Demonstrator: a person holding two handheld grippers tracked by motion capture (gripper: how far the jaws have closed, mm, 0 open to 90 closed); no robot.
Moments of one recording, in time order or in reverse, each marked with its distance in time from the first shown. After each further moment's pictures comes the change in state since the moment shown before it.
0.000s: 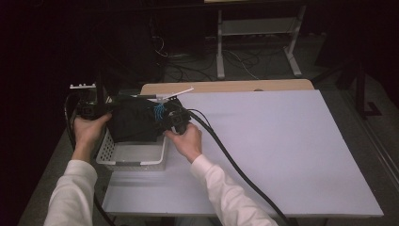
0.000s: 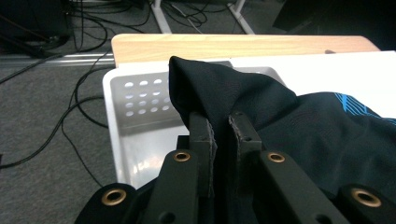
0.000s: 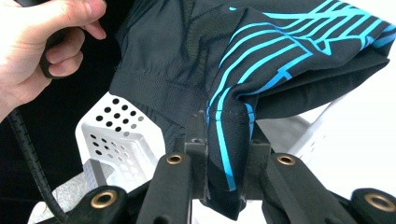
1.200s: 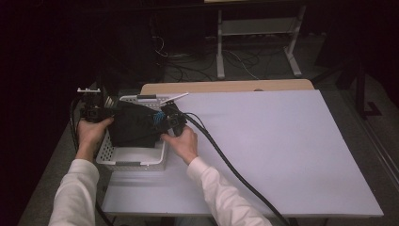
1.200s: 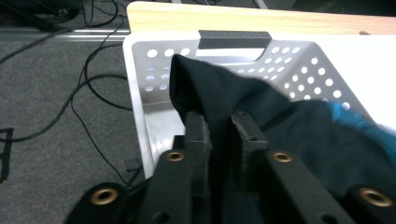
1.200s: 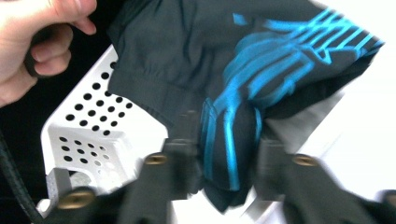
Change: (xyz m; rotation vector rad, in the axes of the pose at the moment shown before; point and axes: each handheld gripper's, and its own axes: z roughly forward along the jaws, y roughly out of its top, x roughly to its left) left arm 0.019 -0.013 0.022 0.067 0.032 -0.054; right arm -0.015 -0.004 0.032 0.054 0.000 0.057
